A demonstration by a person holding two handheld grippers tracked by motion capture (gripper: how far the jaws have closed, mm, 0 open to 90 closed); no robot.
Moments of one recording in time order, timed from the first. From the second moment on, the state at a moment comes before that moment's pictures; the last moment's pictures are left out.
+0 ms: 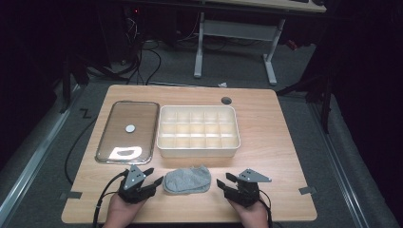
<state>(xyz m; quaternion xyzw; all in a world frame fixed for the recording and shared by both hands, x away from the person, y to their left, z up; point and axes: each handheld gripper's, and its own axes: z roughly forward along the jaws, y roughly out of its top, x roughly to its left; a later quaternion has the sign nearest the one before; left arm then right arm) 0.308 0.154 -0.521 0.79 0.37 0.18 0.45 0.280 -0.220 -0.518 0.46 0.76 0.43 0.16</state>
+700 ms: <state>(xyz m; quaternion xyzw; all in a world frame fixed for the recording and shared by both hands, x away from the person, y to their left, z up) 0.314 0.152 -0.522 0.79 0.38 0.16 0.45 0.276 -0.228 -0.521 0.49 0.74 0.43 0.18</state>
